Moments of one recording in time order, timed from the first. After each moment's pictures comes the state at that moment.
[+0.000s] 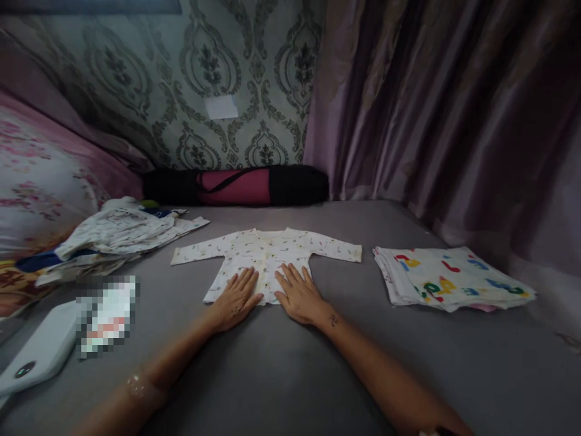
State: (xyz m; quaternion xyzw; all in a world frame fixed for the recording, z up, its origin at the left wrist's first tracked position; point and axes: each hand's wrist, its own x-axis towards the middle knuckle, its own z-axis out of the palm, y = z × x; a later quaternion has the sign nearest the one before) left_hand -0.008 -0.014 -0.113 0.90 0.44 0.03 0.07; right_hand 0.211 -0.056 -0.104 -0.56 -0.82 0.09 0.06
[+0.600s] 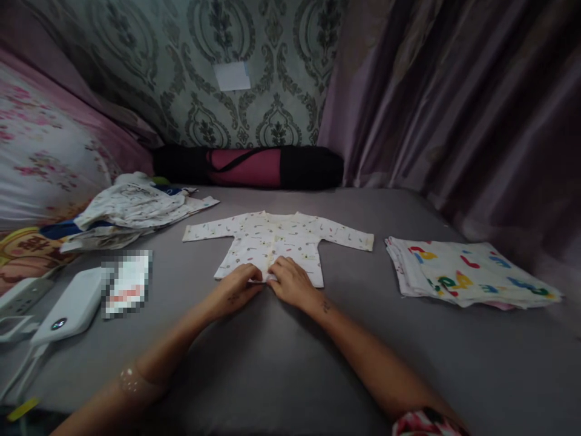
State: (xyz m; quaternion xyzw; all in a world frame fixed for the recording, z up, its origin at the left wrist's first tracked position) left_hand -0.031 -0.032 -0.094 0.88 0.37 0.19 0.23; right_hand 0.171 -0.049 -0.095 -0.51 -0.82 0.15 0.23
